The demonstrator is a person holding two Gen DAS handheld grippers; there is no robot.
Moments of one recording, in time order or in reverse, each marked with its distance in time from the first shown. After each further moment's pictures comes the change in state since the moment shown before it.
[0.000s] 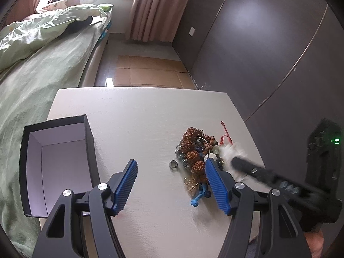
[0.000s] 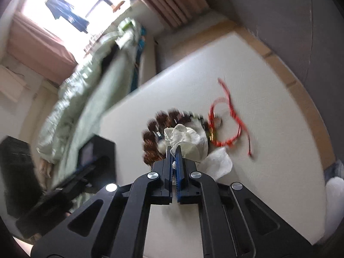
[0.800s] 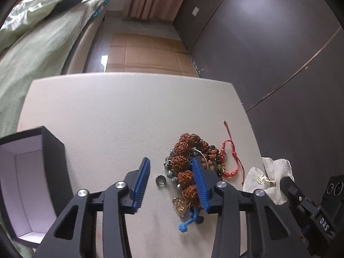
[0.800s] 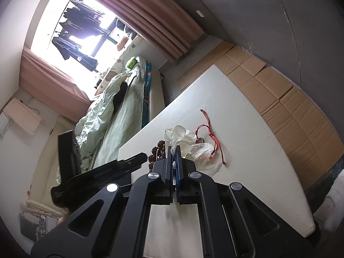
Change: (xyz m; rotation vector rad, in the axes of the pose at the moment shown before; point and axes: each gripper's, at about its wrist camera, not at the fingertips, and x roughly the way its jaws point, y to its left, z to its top) left arm 0.065 -0.004 0.035 -0.071 0.170 -0.038; right arm -0.058 -0.042 -0.004 0.136 -0.182 0.107
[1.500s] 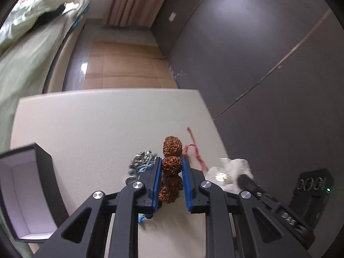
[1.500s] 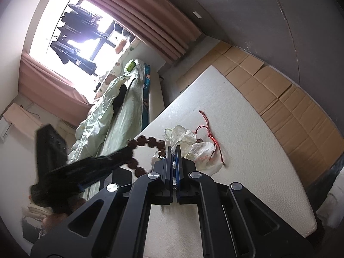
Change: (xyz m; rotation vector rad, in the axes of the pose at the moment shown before) left arm -0.042 -0.038 0.004 0.092 -0.058 -0.122; right arm -0.003 0.003 -0.002 0.019 -0.020 0.000
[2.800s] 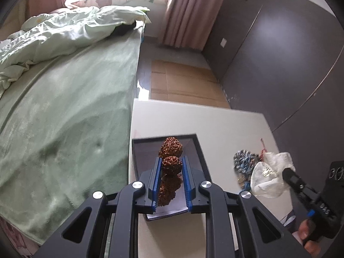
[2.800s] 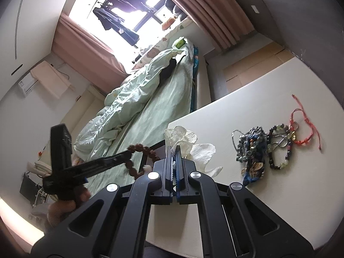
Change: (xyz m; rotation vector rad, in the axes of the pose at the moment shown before) left arm -0.131 0.134 -0.047 -0.098 -0.117 0.284; right arm 0.046 0.115 -0.053 -0.232 0.112 0.202
